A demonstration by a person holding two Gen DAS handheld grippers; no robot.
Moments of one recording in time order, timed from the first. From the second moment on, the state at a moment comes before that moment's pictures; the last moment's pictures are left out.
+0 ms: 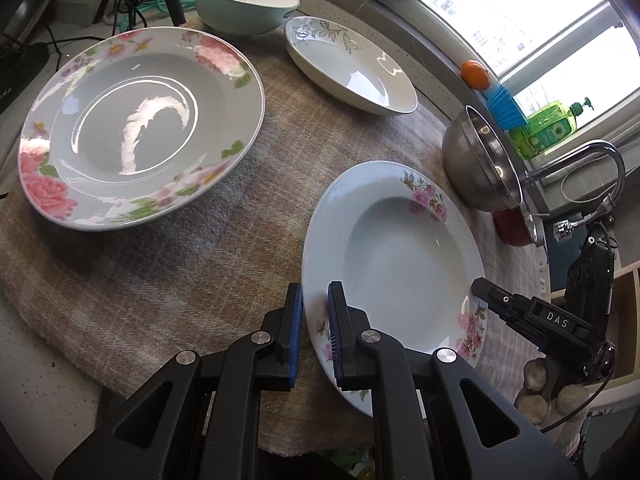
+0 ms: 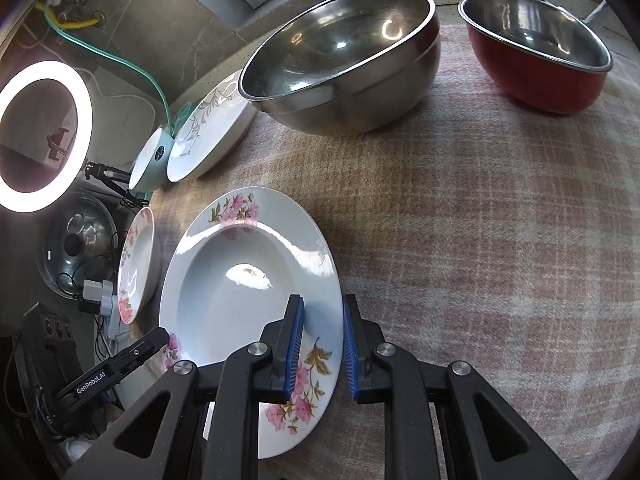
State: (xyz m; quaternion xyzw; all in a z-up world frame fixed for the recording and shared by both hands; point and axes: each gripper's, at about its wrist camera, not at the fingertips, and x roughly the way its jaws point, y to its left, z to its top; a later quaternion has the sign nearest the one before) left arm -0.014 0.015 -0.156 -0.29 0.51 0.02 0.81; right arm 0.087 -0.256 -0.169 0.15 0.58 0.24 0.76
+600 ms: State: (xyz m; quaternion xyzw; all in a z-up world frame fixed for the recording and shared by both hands) left arm -0.009 0.003 -0.156 -0.27 0.53 0.00 0.81; right arm 0.056 -0.278 -0.173 0.16 0.60 0.21 0.76
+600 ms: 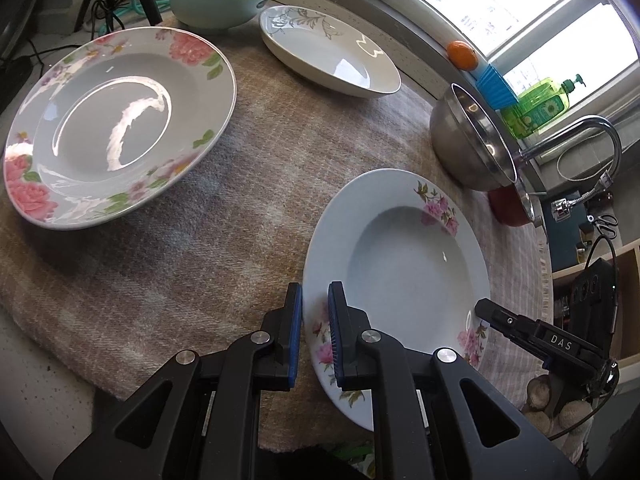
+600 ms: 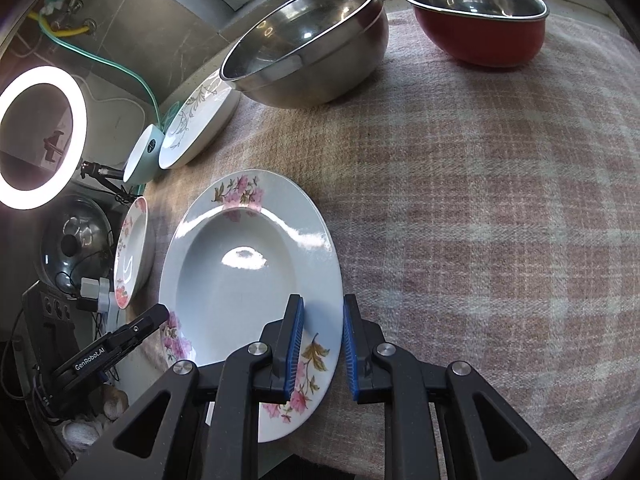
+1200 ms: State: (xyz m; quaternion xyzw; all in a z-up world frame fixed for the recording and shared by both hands) left arm -0.005 0.003 -0.154 -0.24 0.53 -0.01 0.81; right arm 0.045 -0.278 -0.174 0.16 0.60 0.21 0.75
